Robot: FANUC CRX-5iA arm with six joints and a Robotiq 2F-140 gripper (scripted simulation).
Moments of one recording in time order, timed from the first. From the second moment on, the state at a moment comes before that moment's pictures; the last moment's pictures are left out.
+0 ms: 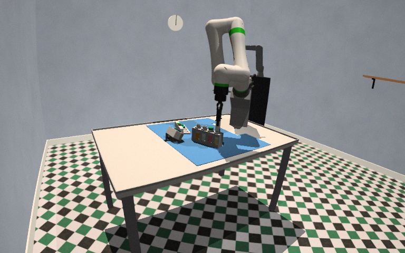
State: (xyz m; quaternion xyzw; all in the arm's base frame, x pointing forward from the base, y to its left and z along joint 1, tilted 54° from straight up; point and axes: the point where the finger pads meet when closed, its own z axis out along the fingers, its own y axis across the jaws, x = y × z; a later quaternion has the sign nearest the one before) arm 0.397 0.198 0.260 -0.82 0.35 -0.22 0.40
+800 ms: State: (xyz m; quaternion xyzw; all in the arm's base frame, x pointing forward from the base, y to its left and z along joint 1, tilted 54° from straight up) arm 0.401 0.202 0.256 -0.82 0.36 -0.21 0.40
